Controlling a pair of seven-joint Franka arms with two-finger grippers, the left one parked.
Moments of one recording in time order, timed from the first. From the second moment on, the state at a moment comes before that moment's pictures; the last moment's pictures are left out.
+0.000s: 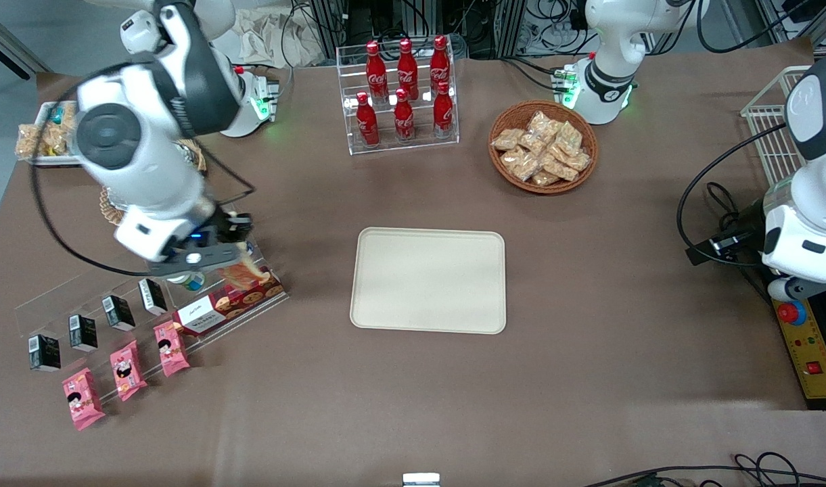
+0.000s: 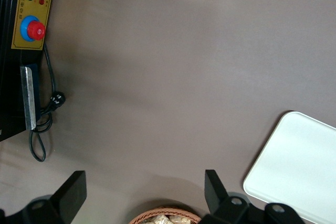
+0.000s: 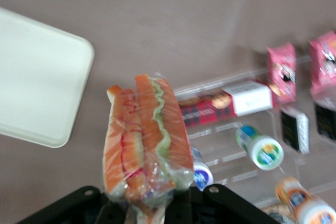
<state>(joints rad) 0.61 0.17 -0.23 -1.66 -0.04 1.78 0.08</state>
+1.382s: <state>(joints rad) 0.72 0.70 -0.03 -1.53 0.07 2.50 -0.70</state>
